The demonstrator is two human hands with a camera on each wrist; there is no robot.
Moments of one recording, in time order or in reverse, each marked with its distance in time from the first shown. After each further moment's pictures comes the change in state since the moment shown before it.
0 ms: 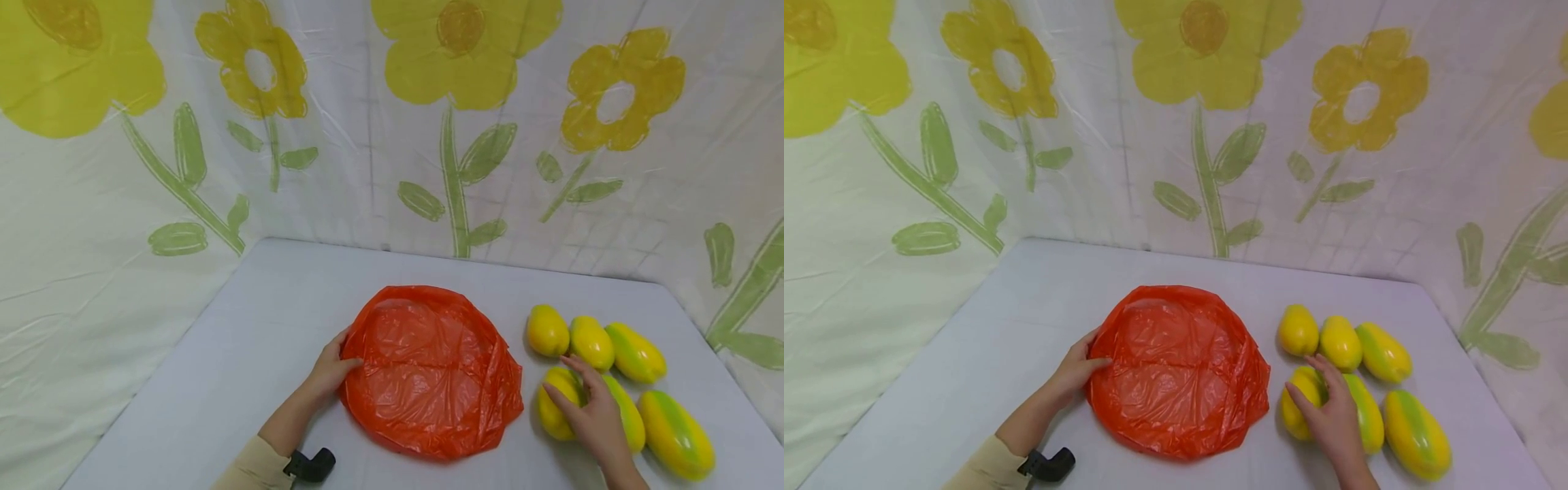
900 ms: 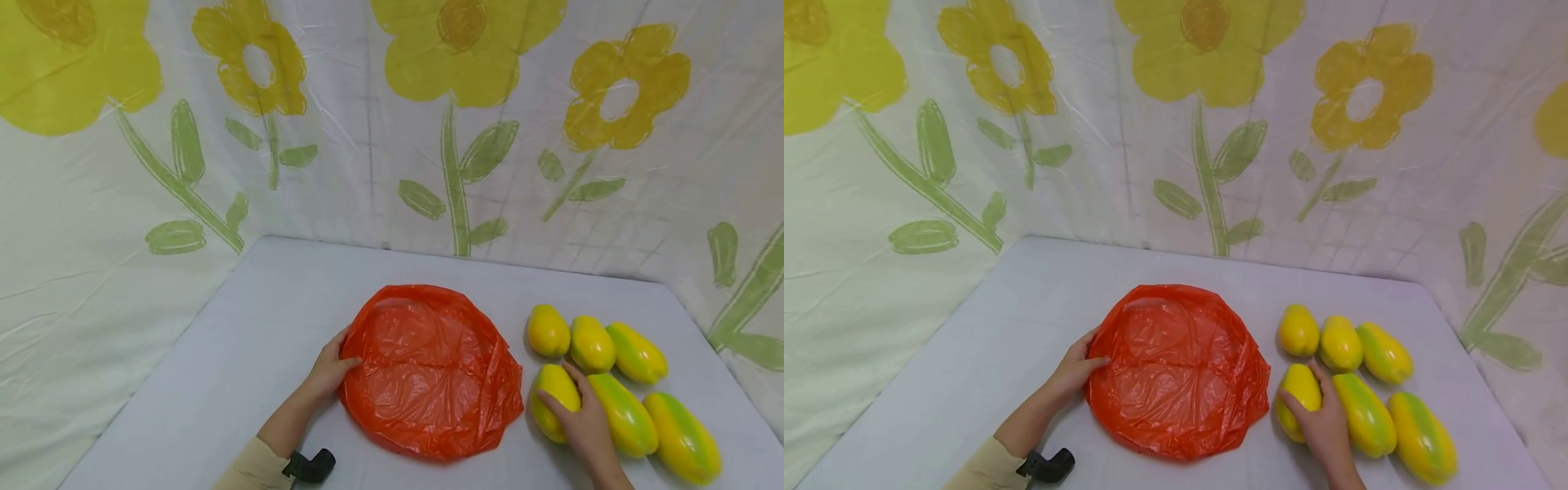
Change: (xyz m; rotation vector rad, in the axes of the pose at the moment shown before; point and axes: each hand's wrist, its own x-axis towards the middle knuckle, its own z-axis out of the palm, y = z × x) left_hand 0.000 0.000 -0.001 -0.050 -0.021 0.019; right_hand 0.007 0.007 0.015 0.018 -0.104 0.266
